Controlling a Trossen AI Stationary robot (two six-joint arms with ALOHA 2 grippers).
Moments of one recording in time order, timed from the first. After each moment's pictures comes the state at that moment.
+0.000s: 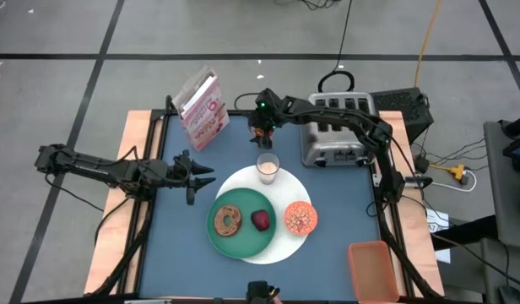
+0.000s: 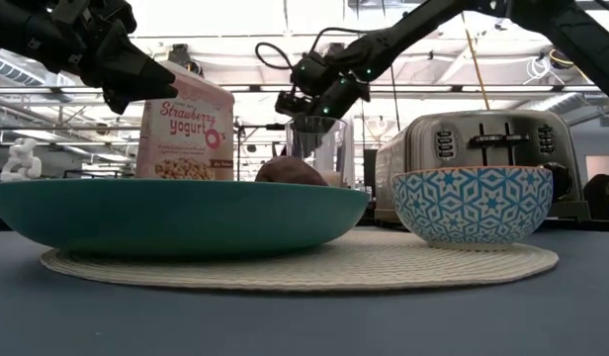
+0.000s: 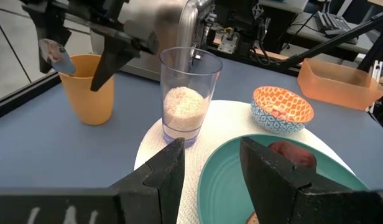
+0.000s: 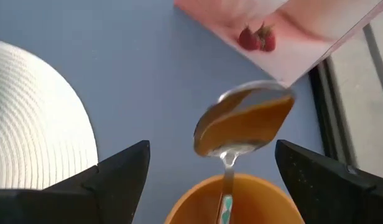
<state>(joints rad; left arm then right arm) -0.13 0.64 0.32 0.03 -0.29 -0.27 -0.48 2.08 1.66 -0.44 -0.29 -0.43</state>
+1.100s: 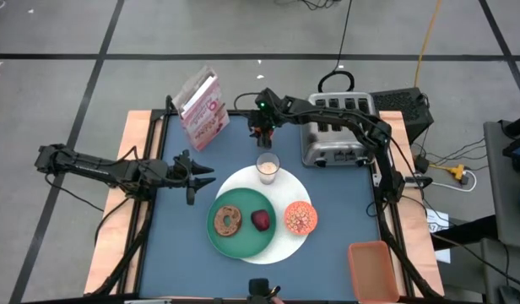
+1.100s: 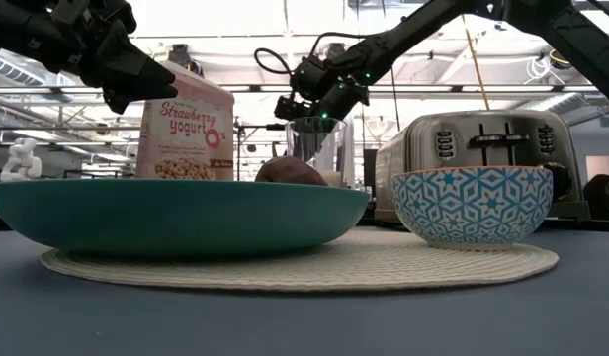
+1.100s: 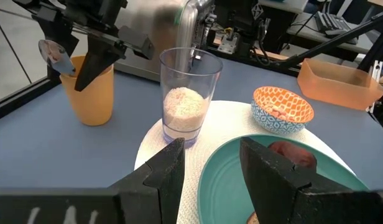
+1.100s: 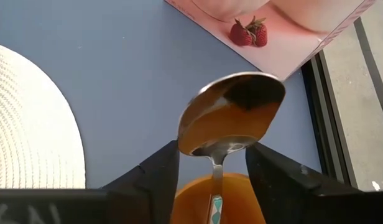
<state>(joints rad) -0.13 0.64 0.32 0.03 -0.29 -0.27 -0.49 2.10 1.66 -0.42 -0.26 -0.43</state>
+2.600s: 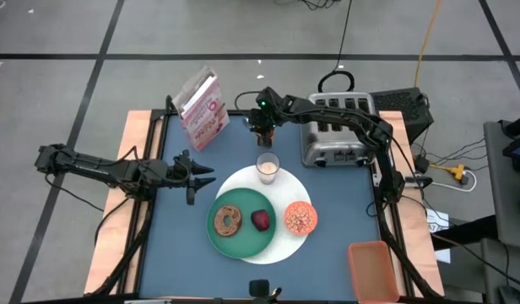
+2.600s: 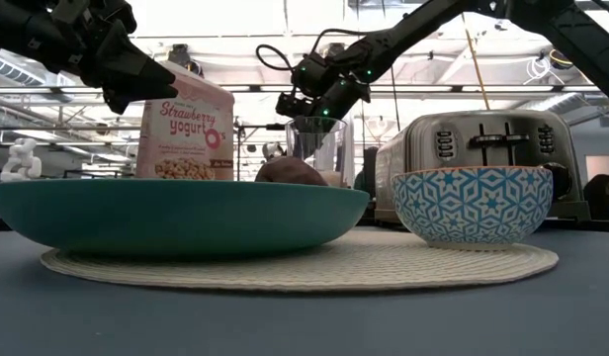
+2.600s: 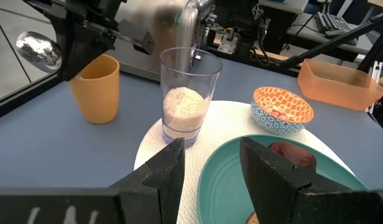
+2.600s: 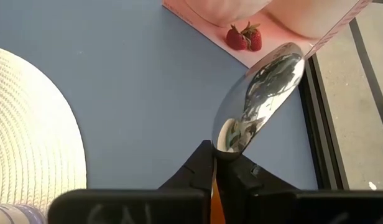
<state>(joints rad) -0.13 0.64 0.32 0.03 -0.29 -0.27 -0.49 2.08 1.66 -0.43 -0.26 -0.43</state>
